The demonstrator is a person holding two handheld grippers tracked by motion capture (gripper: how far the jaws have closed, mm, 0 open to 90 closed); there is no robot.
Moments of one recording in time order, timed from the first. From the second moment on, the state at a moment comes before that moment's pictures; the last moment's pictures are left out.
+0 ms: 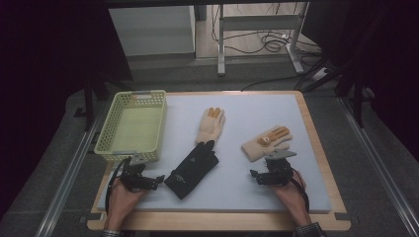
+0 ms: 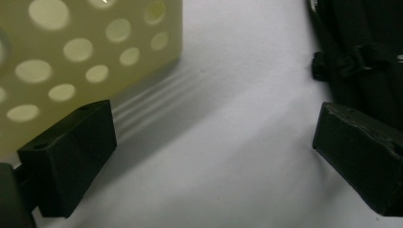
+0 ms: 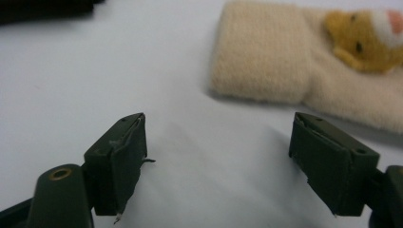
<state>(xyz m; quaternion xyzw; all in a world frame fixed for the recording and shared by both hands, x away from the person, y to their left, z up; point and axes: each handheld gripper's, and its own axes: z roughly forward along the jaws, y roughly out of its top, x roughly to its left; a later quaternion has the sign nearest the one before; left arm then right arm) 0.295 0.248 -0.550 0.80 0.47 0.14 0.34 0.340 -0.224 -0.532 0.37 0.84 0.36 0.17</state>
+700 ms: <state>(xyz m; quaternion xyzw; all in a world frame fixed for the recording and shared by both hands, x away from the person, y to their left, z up) 0.285 0.179 -0.512 0.84 0.38 0.12 0.36 0.338 -0.223 -0.533 0.36 0.84 0.35 0.18</state>
